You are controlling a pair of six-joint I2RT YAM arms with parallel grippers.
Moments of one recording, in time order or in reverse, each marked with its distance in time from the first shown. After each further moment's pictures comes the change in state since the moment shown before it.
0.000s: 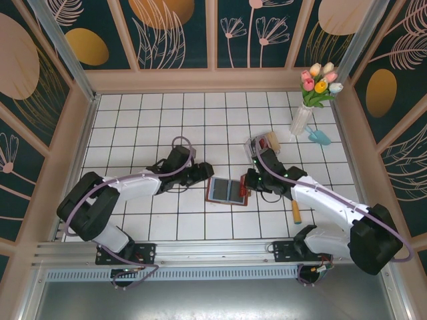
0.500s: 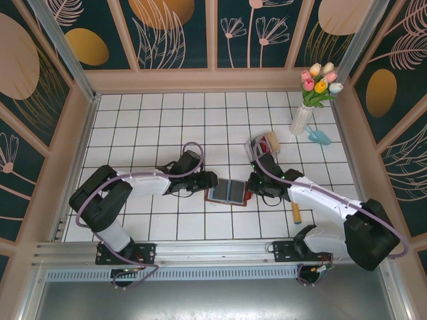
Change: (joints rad) left arm -0.061 0.098 0.043 -0.038 0.018 0.041; right arm 0.000 0.049 -0.048 0.012 0.075 0.052
